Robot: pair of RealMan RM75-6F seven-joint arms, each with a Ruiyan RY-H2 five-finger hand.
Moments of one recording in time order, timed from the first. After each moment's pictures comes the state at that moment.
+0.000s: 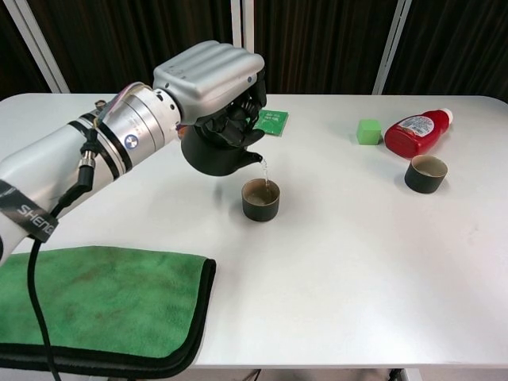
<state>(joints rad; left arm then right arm) -0.89 -1.86 -0.21 -1.26 1.35 1.11 0.47 0.30 -1.39 0.21 -1.06 -1.60 1.79 0.63</state>
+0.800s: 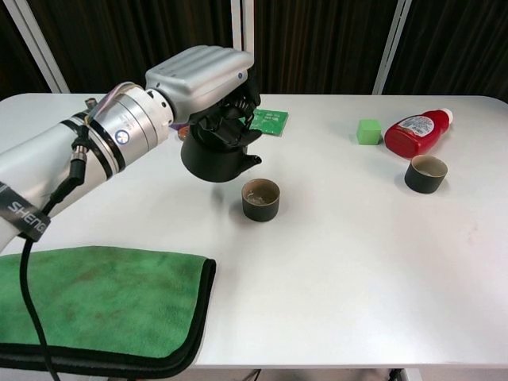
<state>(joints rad) -0.87 -1.84 -0.23 -1.30 1.32 1.09 0.37 0.30 -1.39 0.21 -1.08 -1.61 1.78 0.62</state>
